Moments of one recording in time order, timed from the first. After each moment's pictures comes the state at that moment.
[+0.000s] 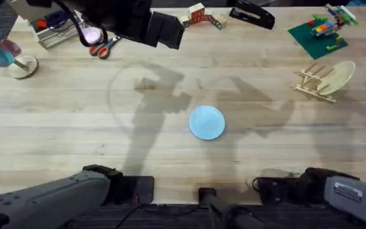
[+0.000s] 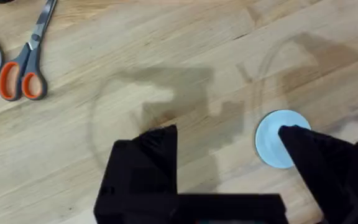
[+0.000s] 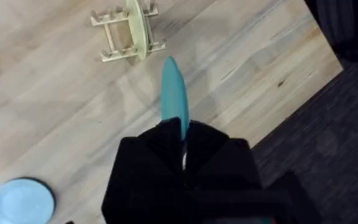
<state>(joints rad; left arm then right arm) -0.25 1.35 1.50 -1.16 0.15 0.08 -0.20 1.25 1.74 -1.70 0.39 0.36</state>
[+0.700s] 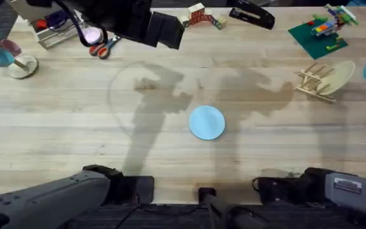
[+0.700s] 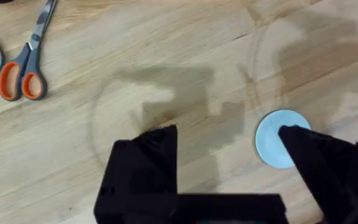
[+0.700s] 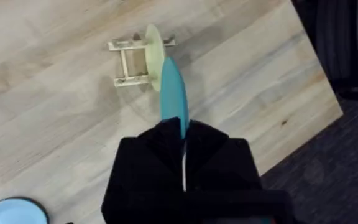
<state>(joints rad) -0.25 1.35 1.50 -1.16 0.15 0.08 -0.20 1.38 1.74 -1.52 0.37 0.24</state>
